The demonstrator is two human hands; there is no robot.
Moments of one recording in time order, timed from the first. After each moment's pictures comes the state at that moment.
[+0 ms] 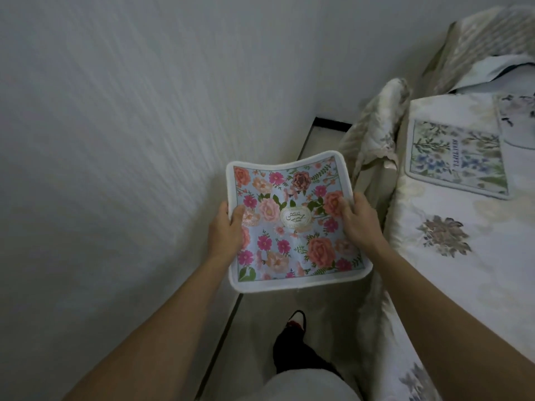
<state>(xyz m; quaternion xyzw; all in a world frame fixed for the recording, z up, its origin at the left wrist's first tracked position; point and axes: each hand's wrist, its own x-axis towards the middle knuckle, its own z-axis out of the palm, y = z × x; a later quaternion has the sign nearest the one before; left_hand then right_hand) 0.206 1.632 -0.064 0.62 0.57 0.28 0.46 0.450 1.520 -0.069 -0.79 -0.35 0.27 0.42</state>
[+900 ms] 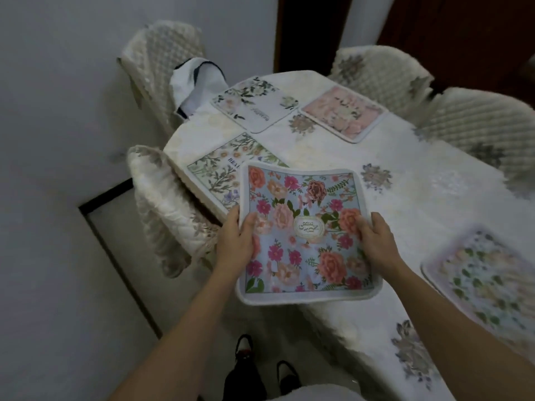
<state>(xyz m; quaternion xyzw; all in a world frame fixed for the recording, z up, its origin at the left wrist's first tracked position) 0.609 1.668 -0.051 0.79 0.07 0.01 0.61 0.596 1.389 -0.049 -0.84 0.23 0.01 0.49</state>
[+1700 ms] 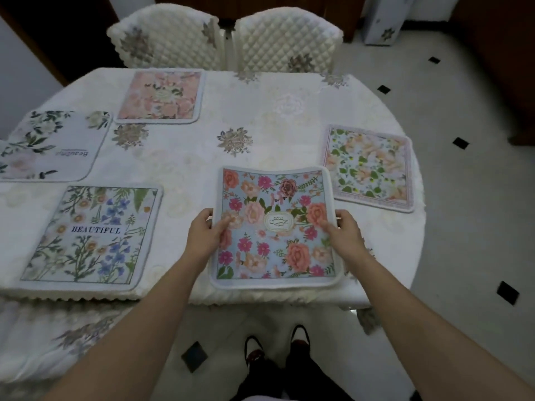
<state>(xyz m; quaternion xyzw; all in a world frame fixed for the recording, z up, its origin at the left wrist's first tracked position) 0.685 1.524 -0.101 0.80 -0.12 -0.30 0.50 0.471 1.329 -0.099 -0.63 0.54 -0.11 0.55</state>
